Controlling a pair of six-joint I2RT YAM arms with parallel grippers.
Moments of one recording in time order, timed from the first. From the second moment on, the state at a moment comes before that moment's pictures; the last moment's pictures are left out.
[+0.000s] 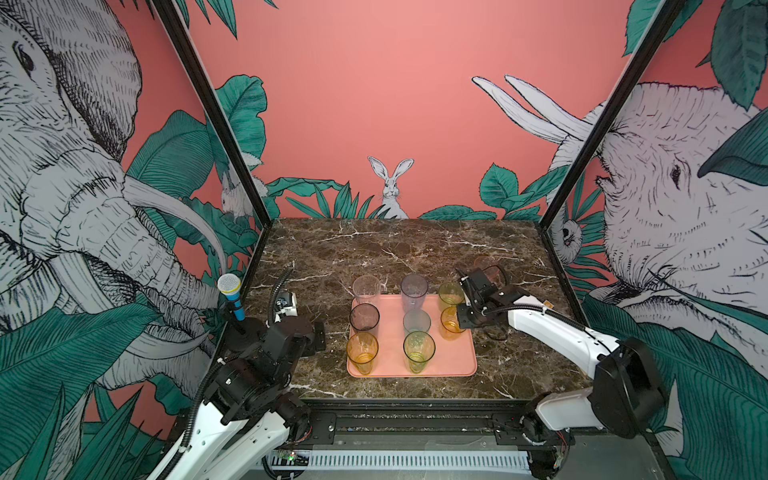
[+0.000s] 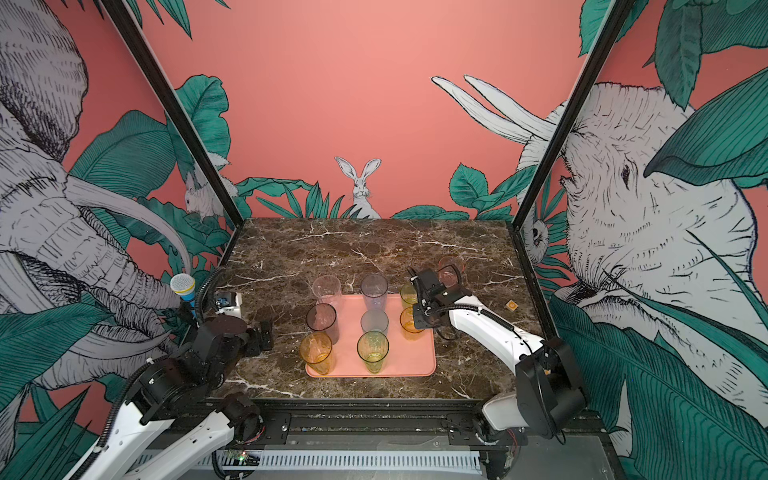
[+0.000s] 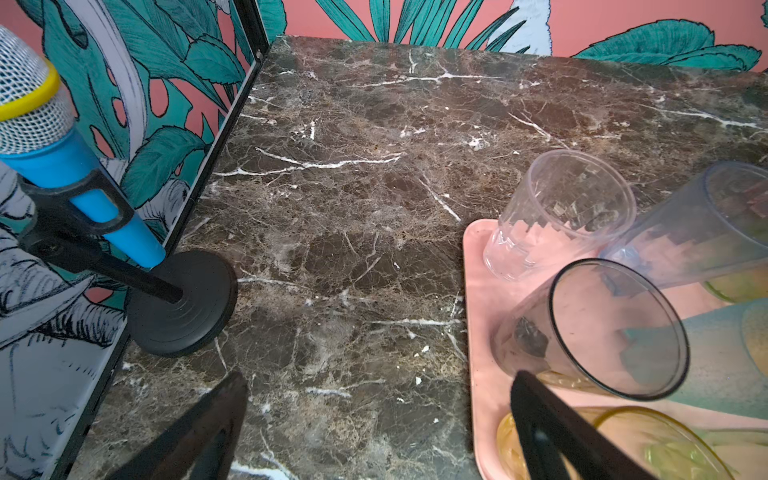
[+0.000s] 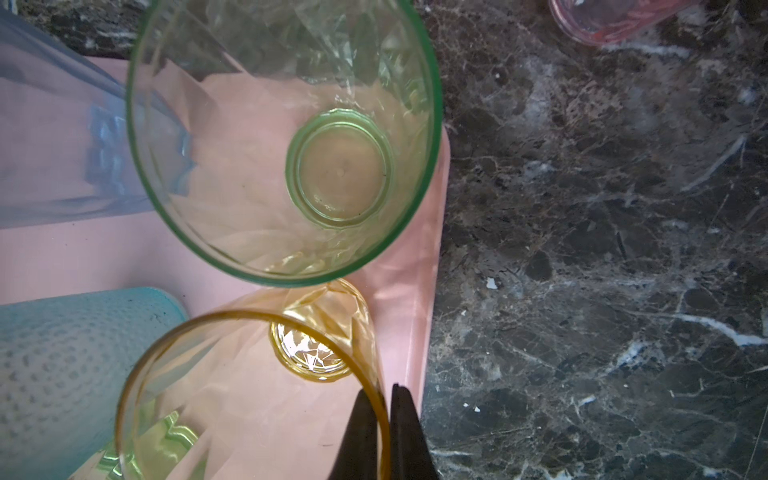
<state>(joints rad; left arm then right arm) -0.67 0.52 0.82 -1.05 -0.56 -0.50 0.56 1.41 0.97 -0.77 0.11 0.42</state>
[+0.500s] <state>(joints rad) -0.67 0.52 0.82 -1.05 -0.56 -0.50 0.56 1.41 1.00 -0.82 0.13 0.43</state>
